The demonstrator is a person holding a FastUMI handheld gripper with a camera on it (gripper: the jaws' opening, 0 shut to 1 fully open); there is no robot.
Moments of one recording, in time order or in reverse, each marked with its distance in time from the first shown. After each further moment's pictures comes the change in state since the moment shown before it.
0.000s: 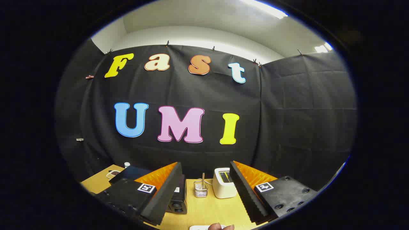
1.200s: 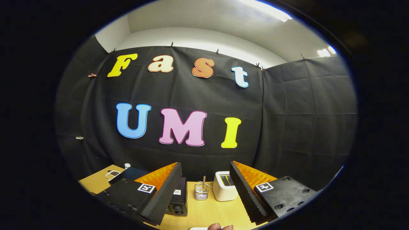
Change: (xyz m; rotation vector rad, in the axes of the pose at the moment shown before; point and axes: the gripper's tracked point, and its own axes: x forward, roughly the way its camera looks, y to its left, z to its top) arm 0.003 0.021 0.004 -0.016 -0.019 0.017
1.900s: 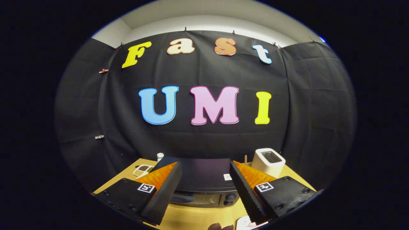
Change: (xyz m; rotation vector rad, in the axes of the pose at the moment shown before) arm 0.007 0.162 -0.098 0.115 0.215 0.171
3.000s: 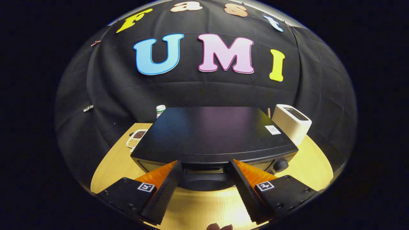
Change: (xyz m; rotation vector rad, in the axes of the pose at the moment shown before) arm 0.074 0.065 -0.157 -0.028 0.351 -0.069
